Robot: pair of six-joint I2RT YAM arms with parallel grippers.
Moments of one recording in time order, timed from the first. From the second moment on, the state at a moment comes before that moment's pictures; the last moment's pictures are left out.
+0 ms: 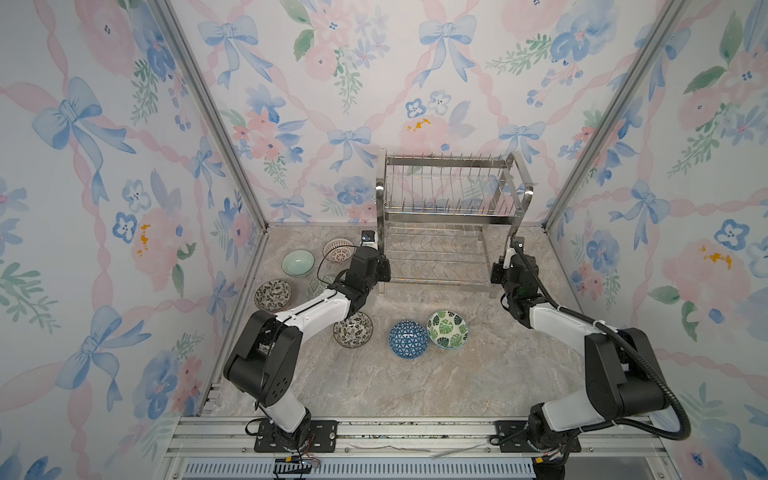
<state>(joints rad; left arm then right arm) -0.51 1.63 1.01 0.20 -0.20 -0.32 0.18 1.51 0.77 0.39 0.31 0.05</state>
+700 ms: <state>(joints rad) -0.49 1.57 0.95 0.21 -0.16 -0.29 0.21 1.50 0.76 0.39 0.33 0.06</state>
